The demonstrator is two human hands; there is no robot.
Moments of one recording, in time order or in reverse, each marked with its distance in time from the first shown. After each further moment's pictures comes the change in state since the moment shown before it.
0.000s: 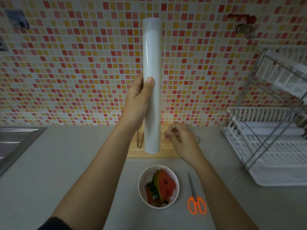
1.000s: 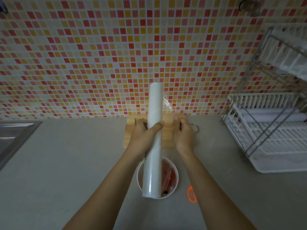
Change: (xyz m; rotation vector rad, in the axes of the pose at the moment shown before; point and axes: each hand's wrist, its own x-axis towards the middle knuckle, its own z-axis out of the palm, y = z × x) left_hand -0.070 -0.072 0.011 0.220 0.032 -0.590; right_hand 0.004 0.033 0.029 -0.001 0.438 0.396
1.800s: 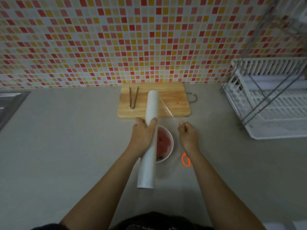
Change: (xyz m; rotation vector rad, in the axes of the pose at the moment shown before) left_hand -0.019 -0.096 0.020 0.343 0.005 -0.129; right_hand -0.053 0.118 -0.027 -0.129 -0.144 0.251
